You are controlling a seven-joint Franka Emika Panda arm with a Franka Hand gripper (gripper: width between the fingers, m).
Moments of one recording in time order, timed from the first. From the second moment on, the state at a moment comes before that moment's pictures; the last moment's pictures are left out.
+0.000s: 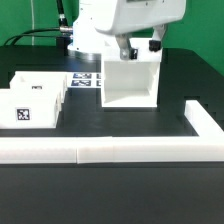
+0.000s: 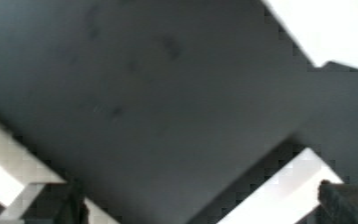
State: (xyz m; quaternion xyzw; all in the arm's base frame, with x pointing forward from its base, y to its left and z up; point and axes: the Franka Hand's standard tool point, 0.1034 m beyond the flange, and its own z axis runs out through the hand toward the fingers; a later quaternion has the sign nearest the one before) arm 0.528 0.057 0.128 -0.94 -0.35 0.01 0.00
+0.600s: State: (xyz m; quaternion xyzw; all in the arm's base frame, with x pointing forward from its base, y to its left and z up) arm 0.501 0.069 0.135 -0.95 -0.31 0.02 -0.02
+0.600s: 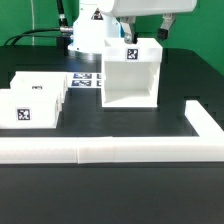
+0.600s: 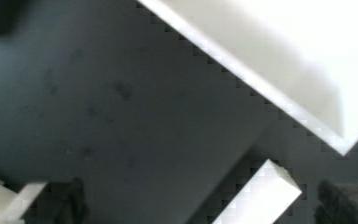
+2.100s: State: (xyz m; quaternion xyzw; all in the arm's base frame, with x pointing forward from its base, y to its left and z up) arm 0.419 0.095 0.106 -1.00 -0.01 0.00 0.03
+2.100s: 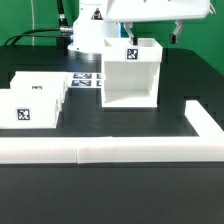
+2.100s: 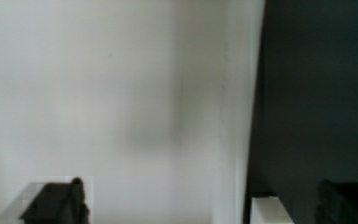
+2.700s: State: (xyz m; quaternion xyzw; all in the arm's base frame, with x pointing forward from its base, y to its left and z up) arm 0.414 0.096 0.098 -1.00 -0.01 0.01 0.03
